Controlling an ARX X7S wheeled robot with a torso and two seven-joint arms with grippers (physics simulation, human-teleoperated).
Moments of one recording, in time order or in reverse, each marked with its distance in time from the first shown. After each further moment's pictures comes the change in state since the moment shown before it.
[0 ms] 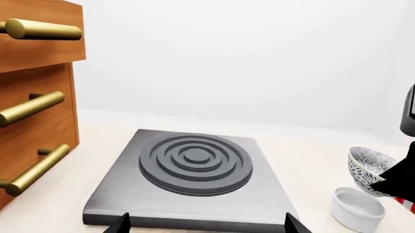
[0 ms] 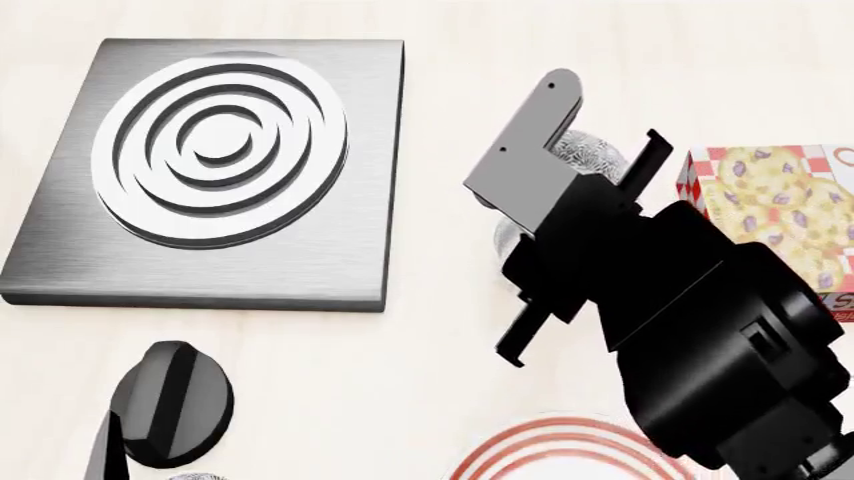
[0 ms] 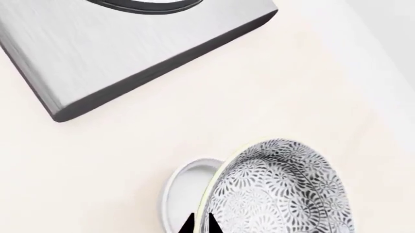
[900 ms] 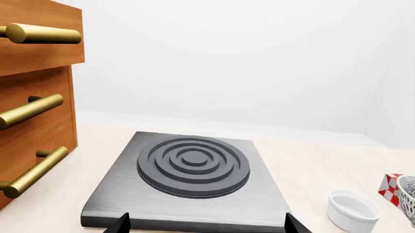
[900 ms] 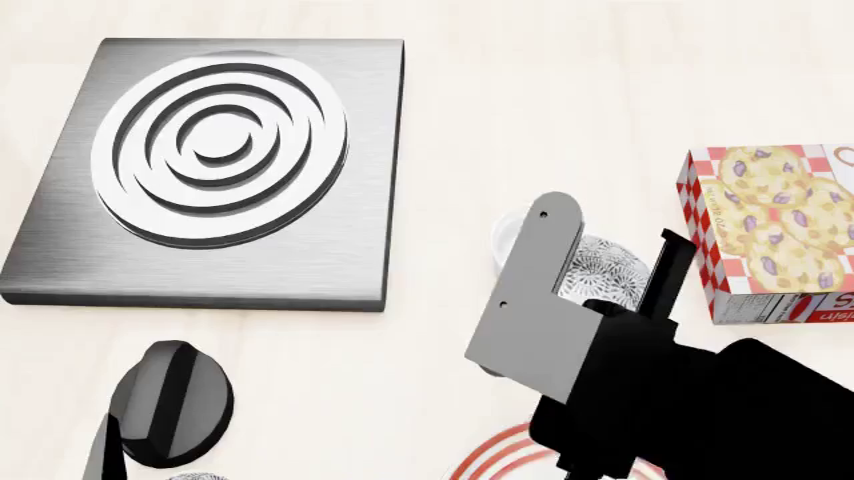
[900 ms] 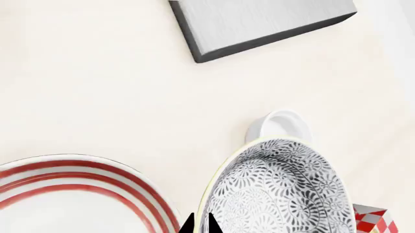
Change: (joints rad) left arm 0.009 -0.014 0.013 0.018 -0.002 0.010 -0.016; right arm -0.067 0.326 0.005 -0.769 0.145 0.393 -0.051
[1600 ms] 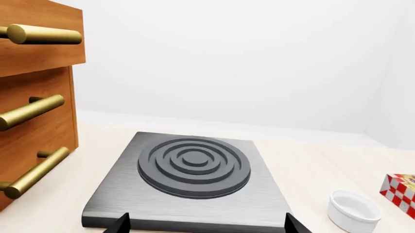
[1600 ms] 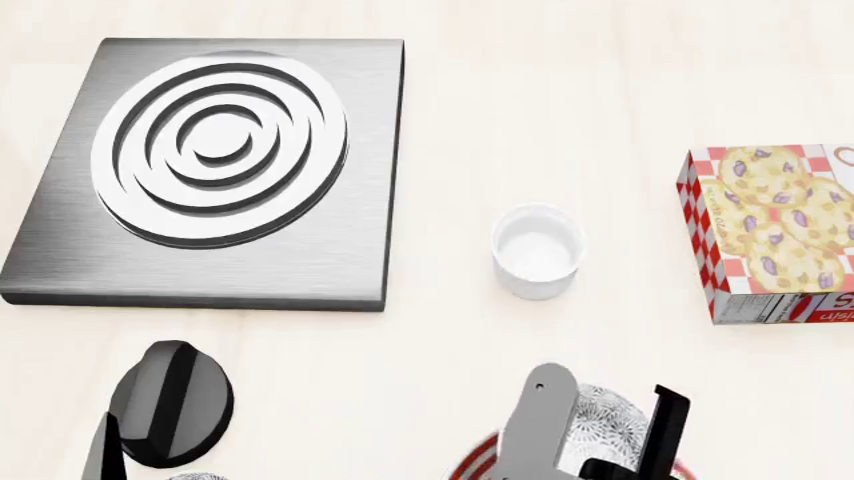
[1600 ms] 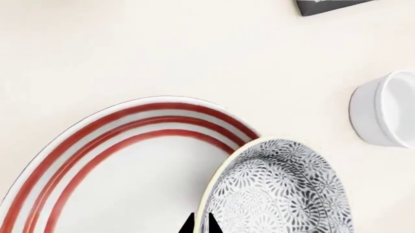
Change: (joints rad) left arm -0.004 -0.010 0.007 0.000 -0.003 0.002 -0.013; right arm -0.251 0.124 0.031 -0.209 0.085 0.014 0.099
